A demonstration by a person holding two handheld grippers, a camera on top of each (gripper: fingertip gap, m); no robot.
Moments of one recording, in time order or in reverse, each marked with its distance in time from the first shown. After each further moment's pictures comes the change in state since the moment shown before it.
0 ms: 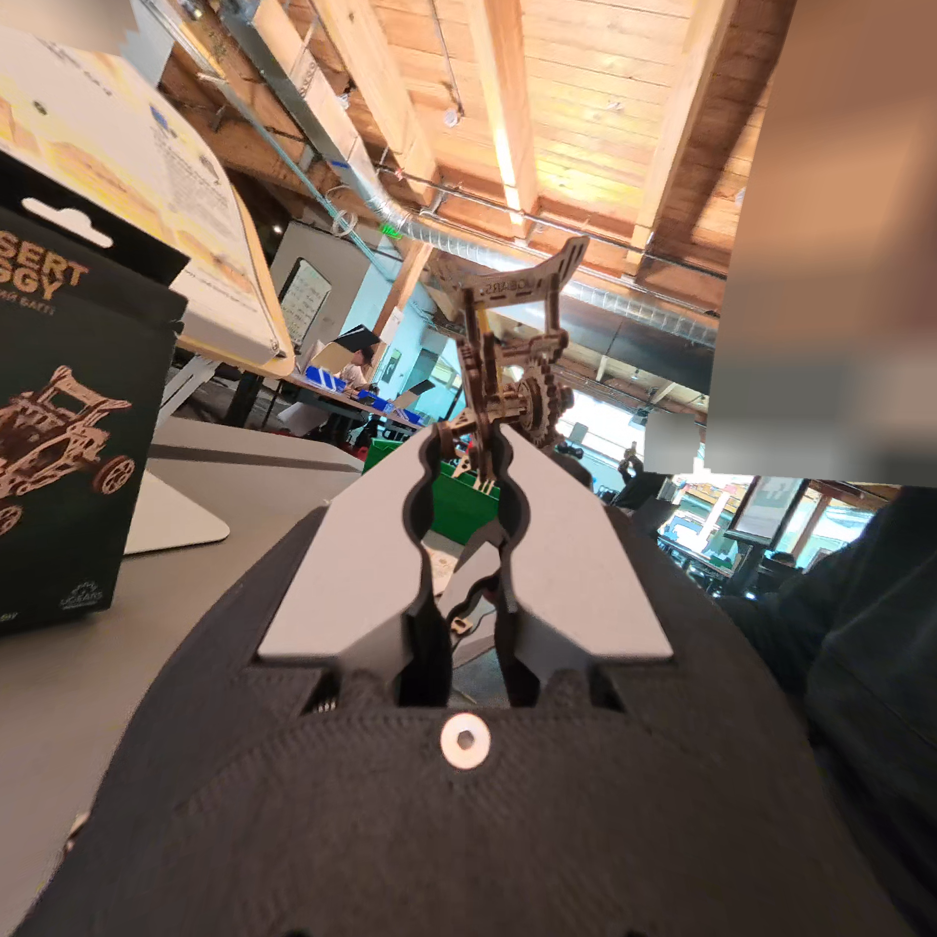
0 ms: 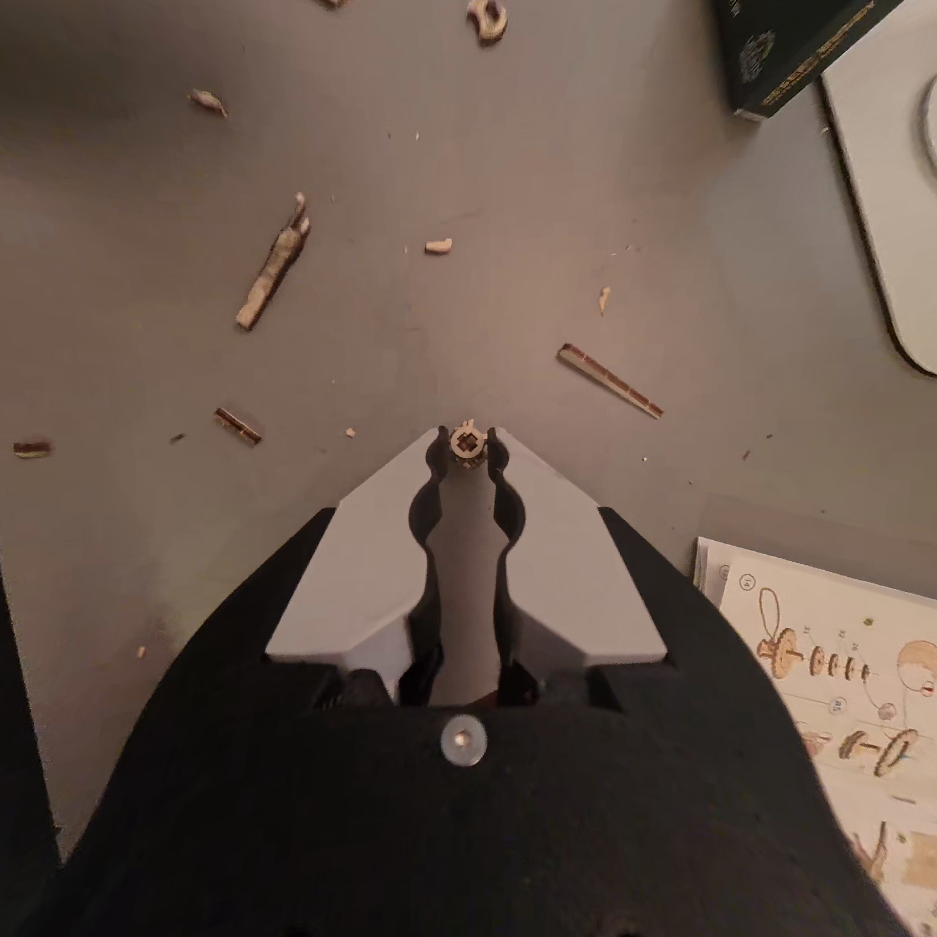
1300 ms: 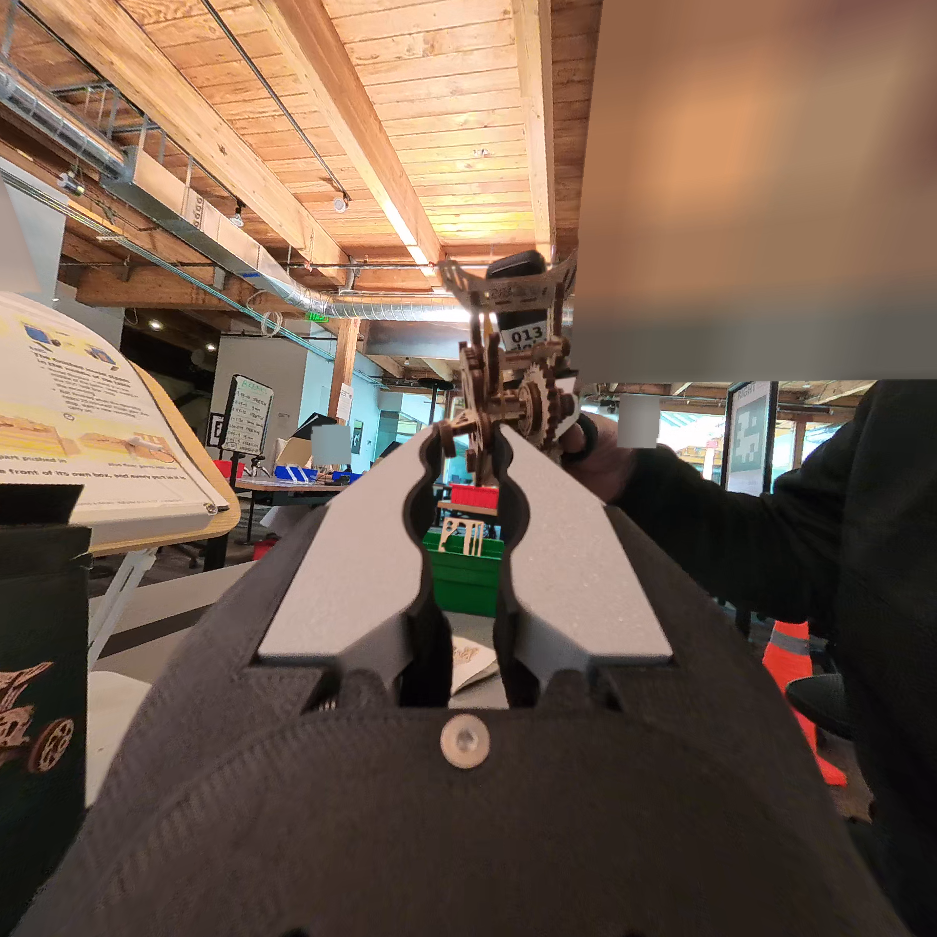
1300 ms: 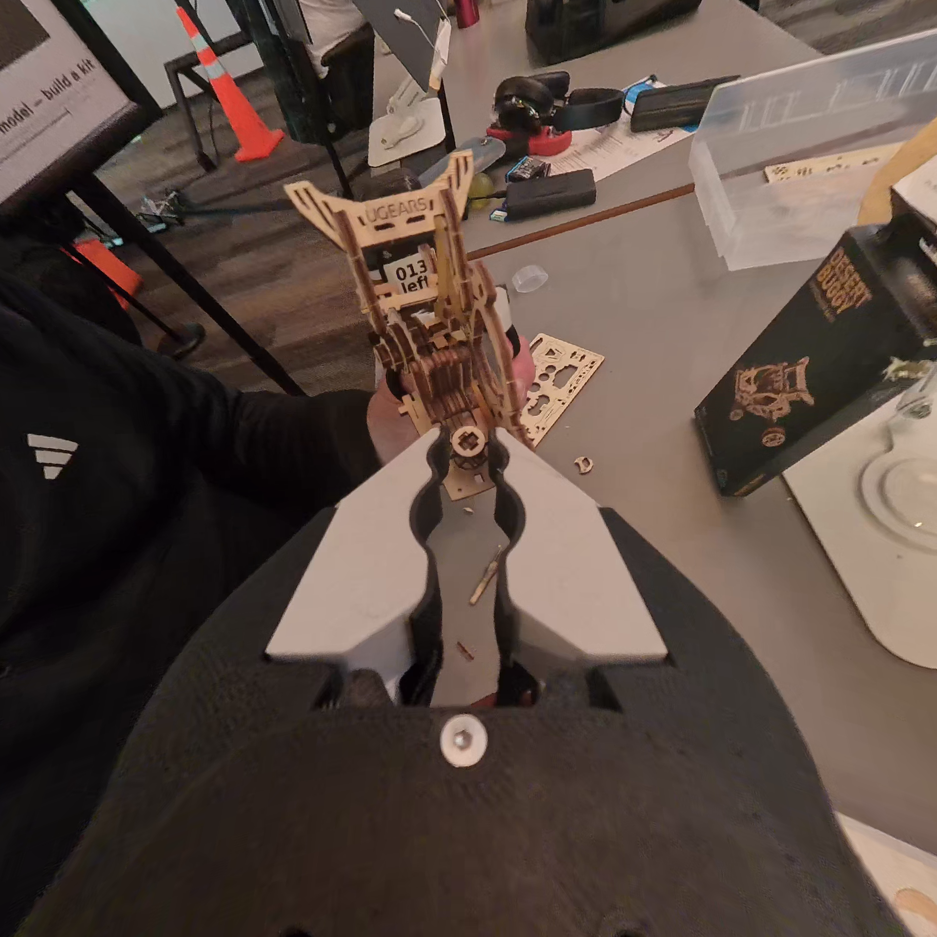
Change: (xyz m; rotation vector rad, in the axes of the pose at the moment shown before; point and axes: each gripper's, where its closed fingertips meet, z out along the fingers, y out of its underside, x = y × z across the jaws) left arm 0.048 -0.044 0.030 0.095 0.204 0.255; right arm -0.011 -0.202 -0.136 0.397 -0.336 0.174
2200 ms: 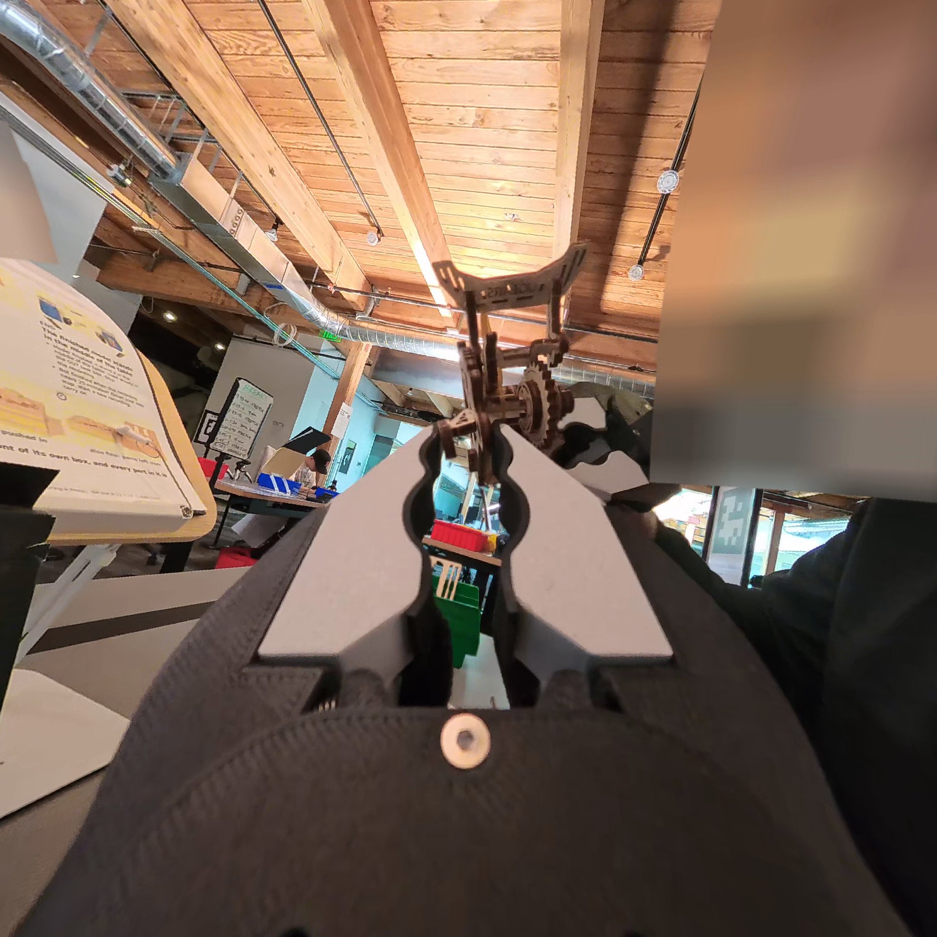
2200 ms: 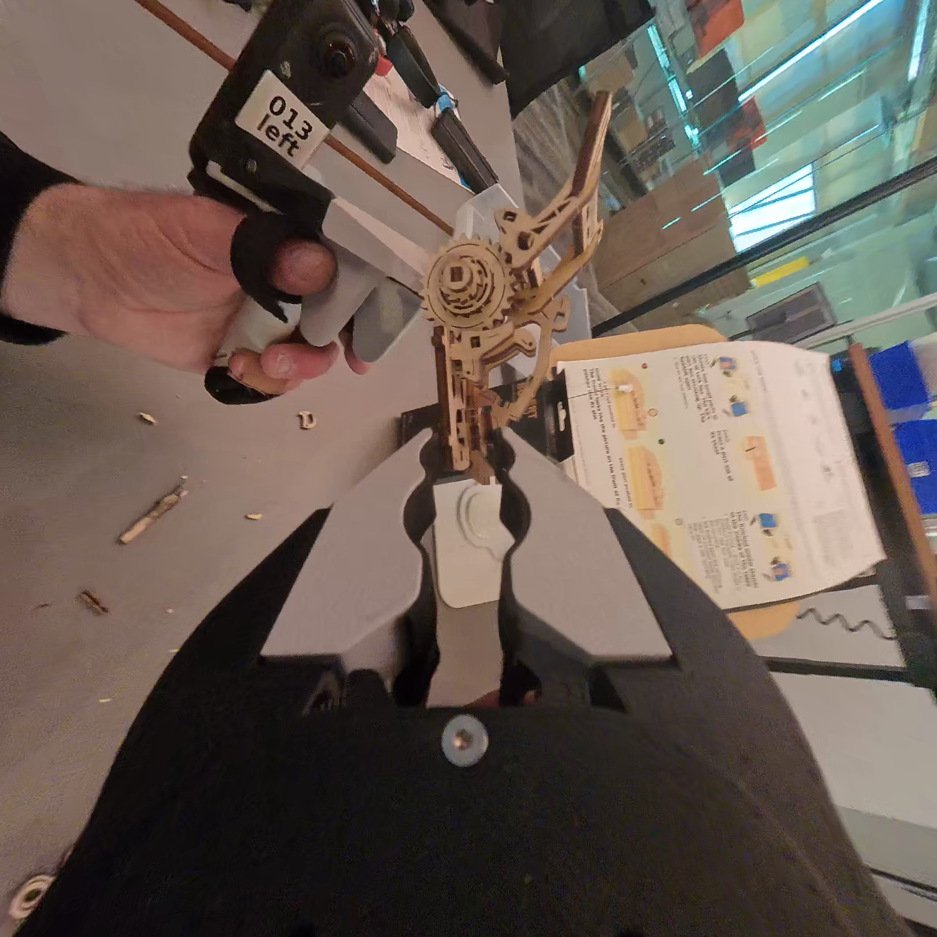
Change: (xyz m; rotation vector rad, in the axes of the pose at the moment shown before) left arm -0.005 -0.016 0.012 0.096 -0.061 -0.150; right arm 0.007 -0.019 -0.014 -0.155 0.606 -0.876
